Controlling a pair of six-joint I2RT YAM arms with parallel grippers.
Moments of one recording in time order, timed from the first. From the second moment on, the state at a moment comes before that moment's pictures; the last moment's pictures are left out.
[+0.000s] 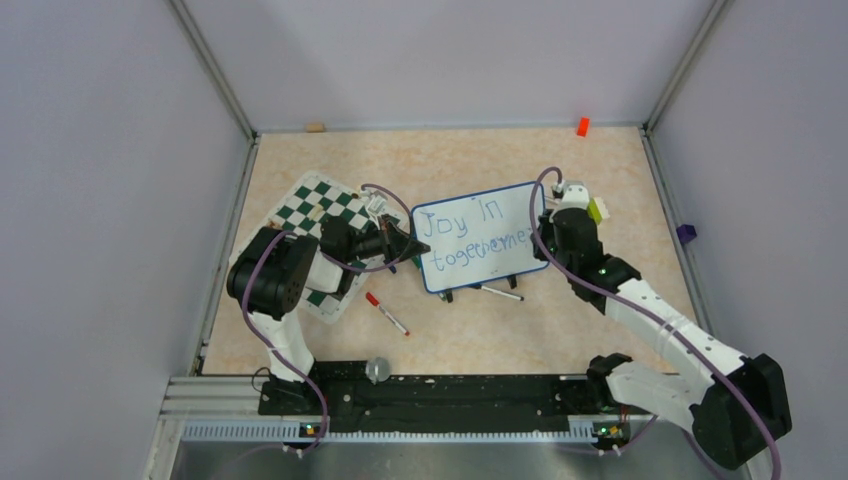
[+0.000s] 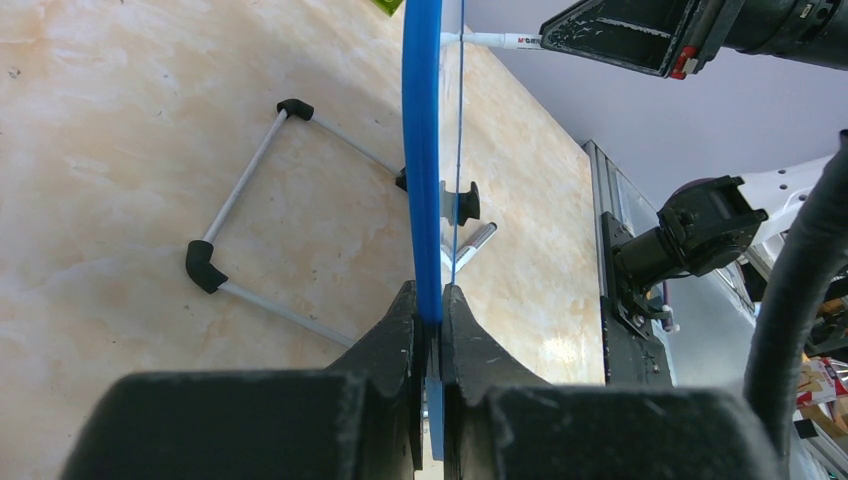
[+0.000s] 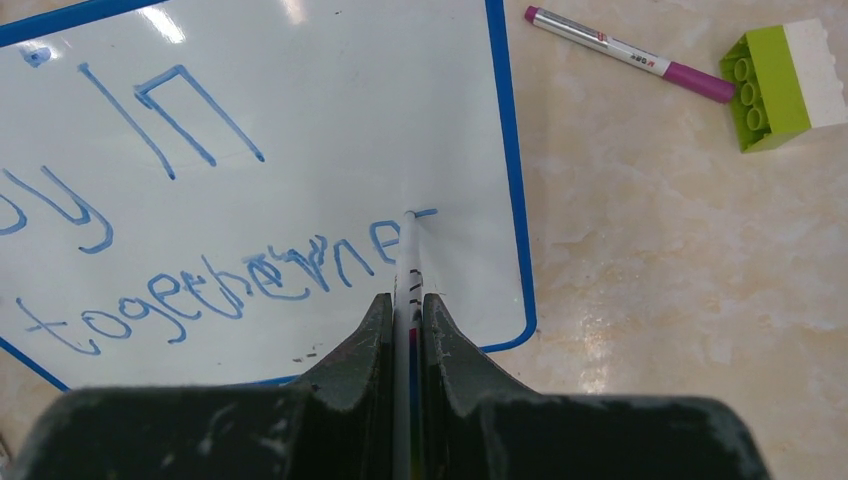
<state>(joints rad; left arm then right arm) -0.28 1.87 0.55 1.32 1.01 -0.68 0.48 1.02 0.68 -0.19 0.28 0.34</state>
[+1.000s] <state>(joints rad) -0.28 1.87 0.55 1.31 1.01 -0.68 0.48 0.98 0.66 -0.25 0.32 0.36</state>
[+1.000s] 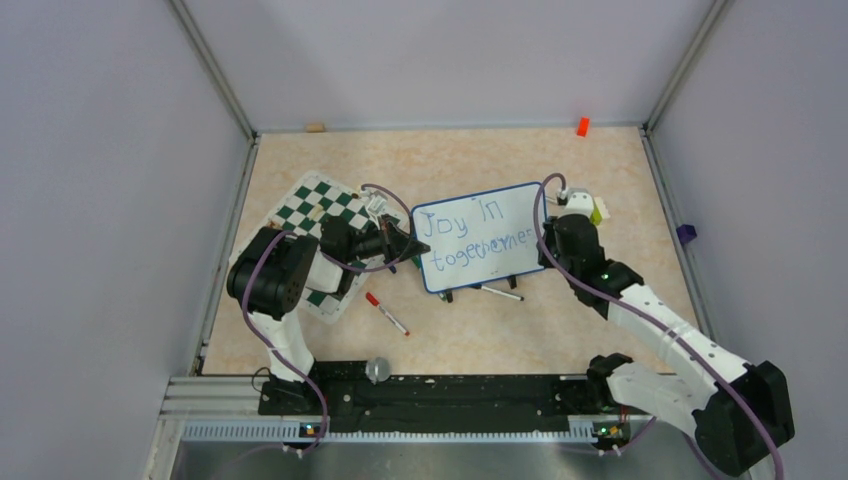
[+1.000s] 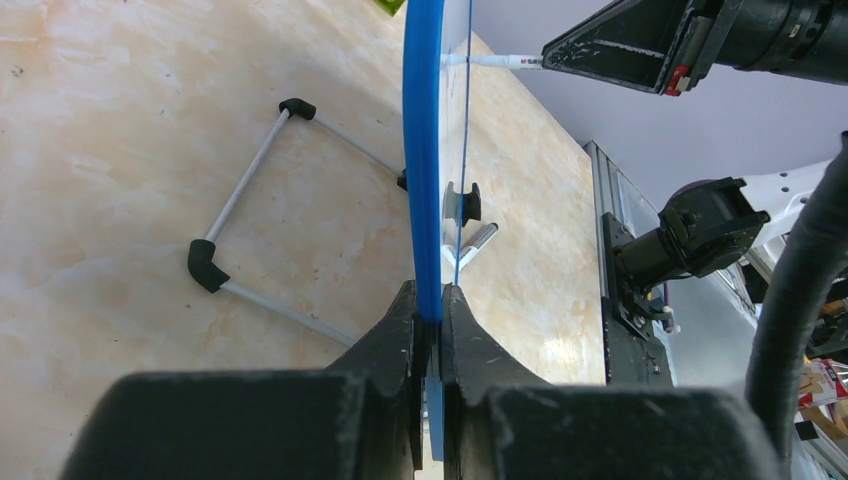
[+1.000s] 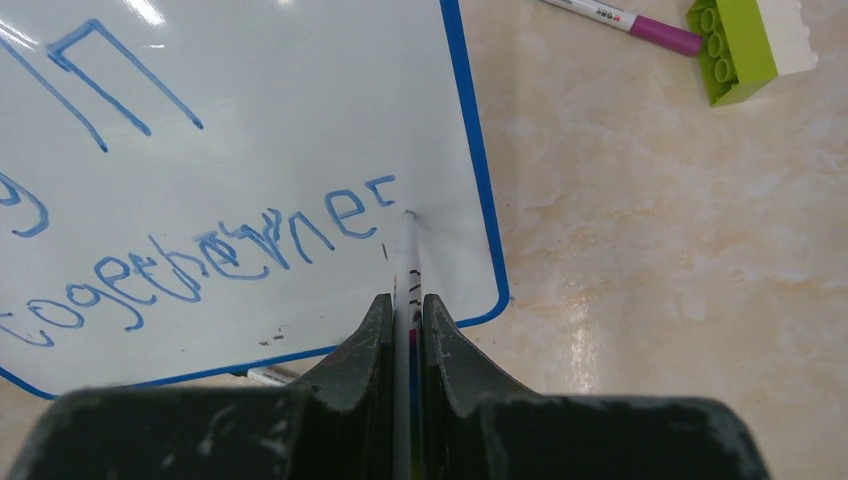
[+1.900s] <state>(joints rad) -0.28 1.87 0.55 1.31 1.01 -0.68 0.48 0.94 0.63 -0.26 0.26 0.36</state>
